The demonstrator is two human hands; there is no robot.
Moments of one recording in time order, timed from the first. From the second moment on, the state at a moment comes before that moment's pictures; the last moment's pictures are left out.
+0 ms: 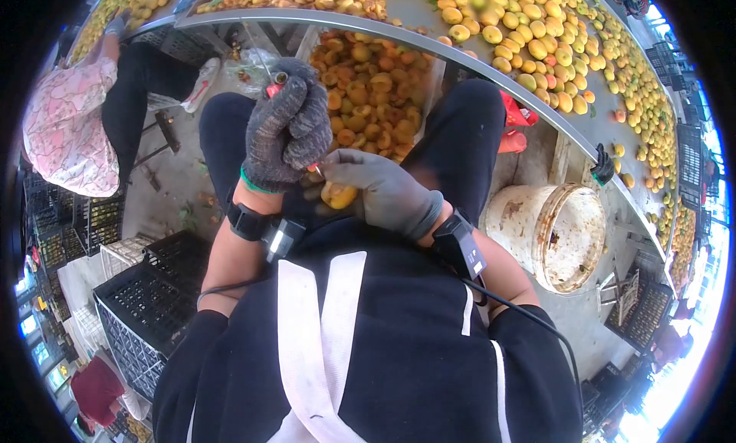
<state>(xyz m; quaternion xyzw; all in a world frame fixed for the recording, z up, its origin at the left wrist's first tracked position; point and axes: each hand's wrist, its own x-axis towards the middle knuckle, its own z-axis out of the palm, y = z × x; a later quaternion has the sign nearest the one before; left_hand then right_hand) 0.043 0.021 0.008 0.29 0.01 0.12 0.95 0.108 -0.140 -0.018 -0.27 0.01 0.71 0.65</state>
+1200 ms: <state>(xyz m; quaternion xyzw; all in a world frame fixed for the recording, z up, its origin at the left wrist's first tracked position) -0.020 0.058 0.038 0.36 0.12 0.32 0.87 0.105 -0.057 -0.011 -0.48 -0.27 0.57 0.61</state>
